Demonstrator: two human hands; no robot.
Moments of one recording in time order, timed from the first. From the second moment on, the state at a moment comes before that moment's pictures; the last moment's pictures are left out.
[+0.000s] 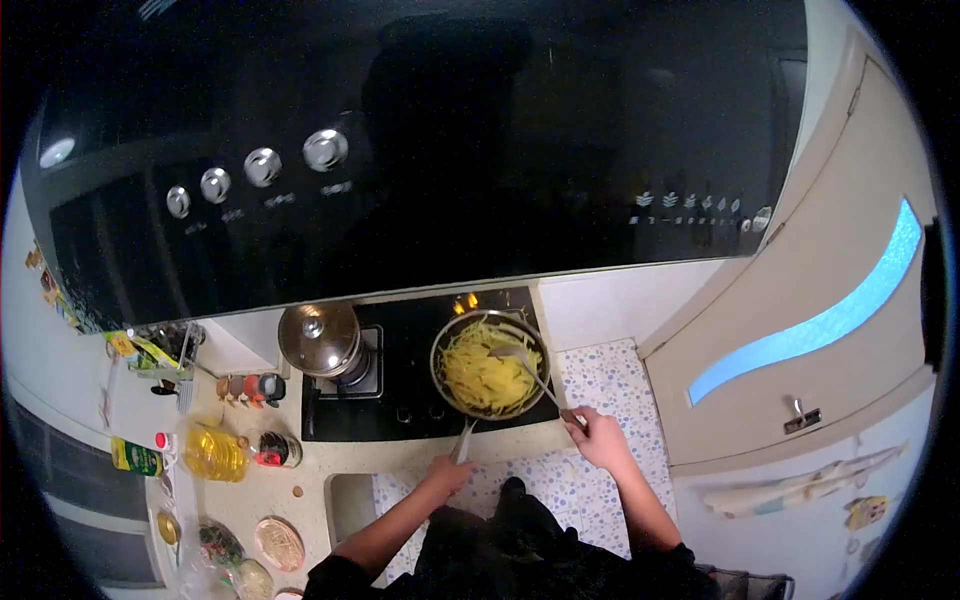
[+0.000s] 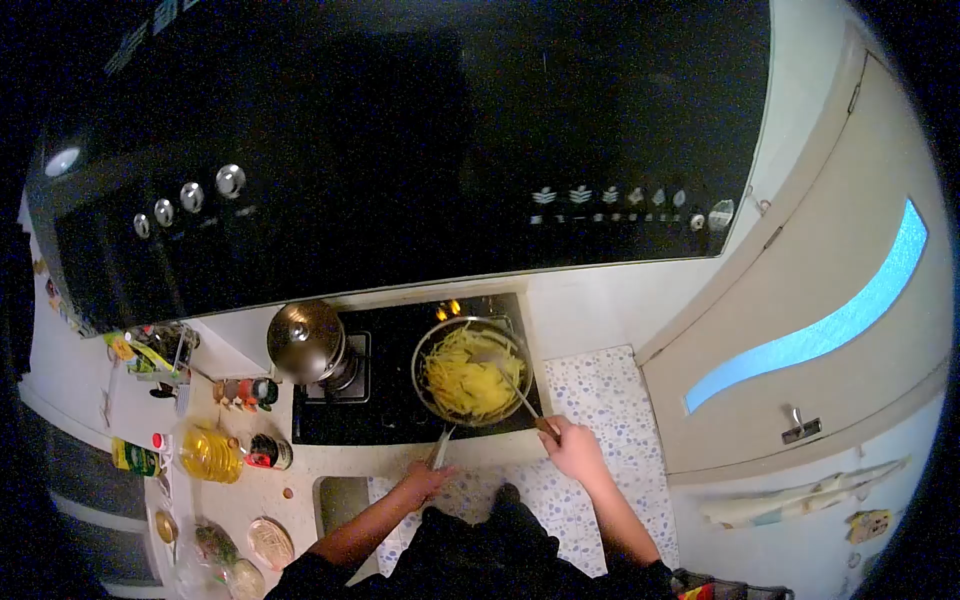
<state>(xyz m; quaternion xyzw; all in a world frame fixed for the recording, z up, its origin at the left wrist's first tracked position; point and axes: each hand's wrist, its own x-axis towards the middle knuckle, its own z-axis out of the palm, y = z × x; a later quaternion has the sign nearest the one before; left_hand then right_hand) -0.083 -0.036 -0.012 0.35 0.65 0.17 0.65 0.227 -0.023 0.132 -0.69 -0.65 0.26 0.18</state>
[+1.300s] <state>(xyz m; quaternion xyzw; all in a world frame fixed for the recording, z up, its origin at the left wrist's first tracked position) -0.045 0.018 -0.050 0.33 0.61 0.28 0.66 0.195 0.045 0.098 -0.72 -0.64 0.18 0.20</state>
